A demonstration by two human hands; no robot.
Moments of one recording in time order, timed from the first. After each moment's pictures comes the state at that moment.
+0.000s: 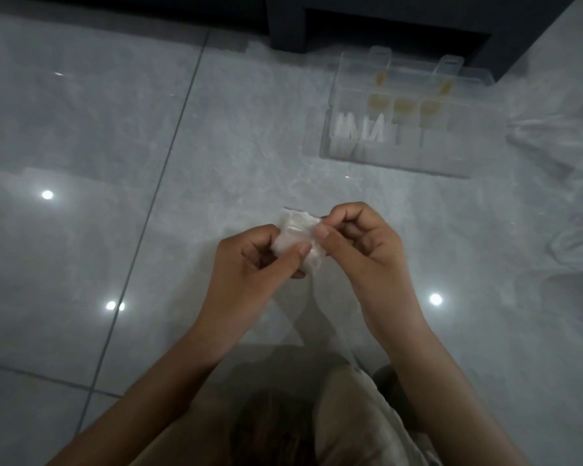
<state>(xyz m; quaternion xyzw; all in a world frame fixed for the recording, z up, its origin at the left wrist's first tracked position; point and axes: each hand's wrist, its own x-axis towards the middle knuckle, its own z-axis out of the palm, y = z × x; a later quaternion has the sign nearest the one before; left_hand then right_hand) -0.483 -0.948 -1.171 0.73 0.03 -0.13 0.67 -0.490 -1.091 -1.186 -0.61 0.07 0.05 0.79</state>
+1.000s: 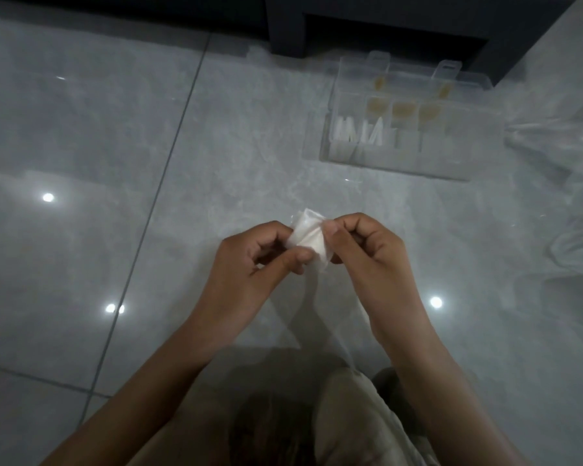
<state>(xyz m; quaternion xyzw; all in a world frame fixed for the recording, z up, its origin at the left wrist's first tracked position) -0.476 -0.940 -1.170 0.80 -0.06 -0.15 0.58 -0.491 -1.091 -1.180 -0.68 0.16 0.07 0.71</state>
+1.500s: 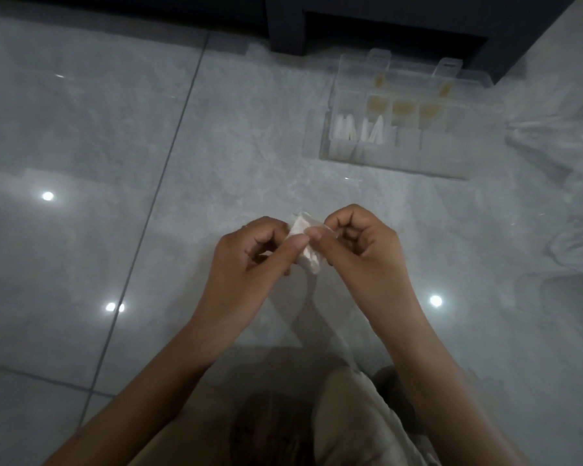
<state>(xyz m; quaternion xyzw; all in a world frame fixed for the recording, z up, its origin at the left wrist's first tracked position) -0.478 -0.941 -1.173 0.80 -0.03 -0.12 0.59 -0.487 -1.089 -1.181 -0.70 0.11 0.06 0.70</state>
